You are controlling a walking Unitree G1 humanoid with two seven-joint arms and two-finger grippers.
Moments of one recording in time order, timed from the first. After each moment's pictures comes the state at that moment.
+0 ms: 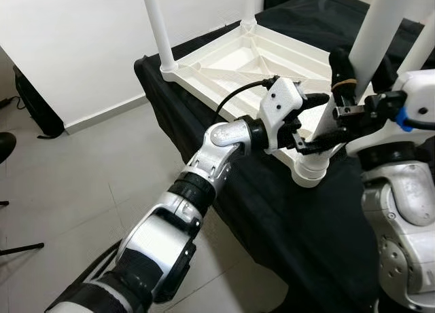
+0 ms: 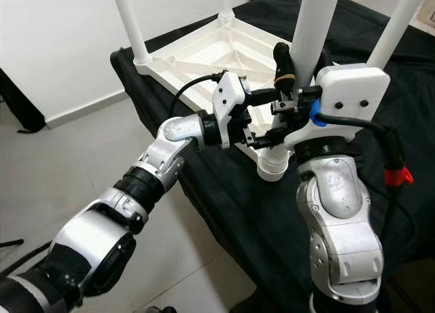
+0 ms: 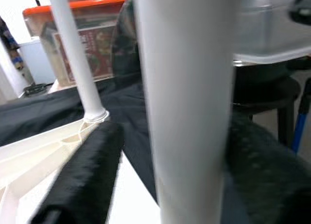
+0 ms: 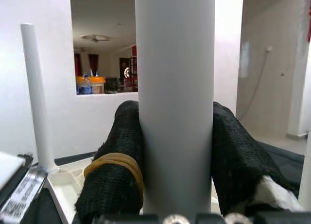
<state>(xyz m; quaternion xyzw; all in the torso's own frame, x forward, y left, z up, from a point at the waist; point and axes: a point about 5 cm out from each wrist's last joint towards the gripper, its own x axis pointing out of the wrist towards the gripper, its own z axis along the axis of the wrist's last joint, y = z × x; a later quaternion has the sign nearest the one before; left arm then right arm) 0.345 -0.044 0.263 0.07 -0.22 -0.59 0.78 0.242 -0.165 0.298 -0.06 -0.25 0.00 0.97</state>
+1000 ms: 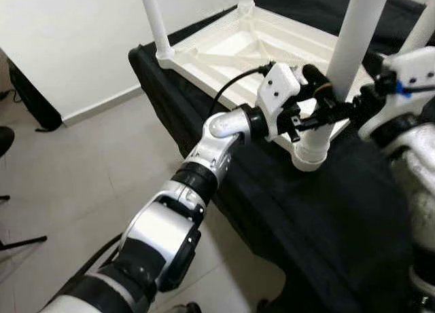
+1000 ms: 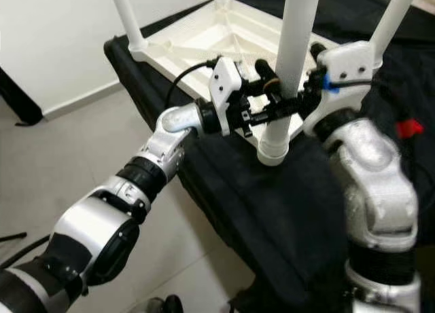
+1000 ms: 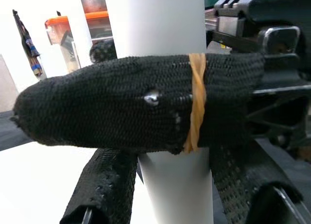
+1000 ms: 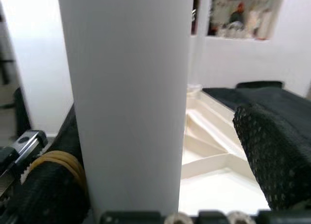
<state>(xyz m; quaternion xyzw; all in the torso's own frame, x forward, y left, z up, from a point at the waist) 0.350 -0.038 0.276 0.05 -0.26 -0.56 0.78 0.292 -0.212 0.316 -0.11 -0.17 0.16 0.97</state>
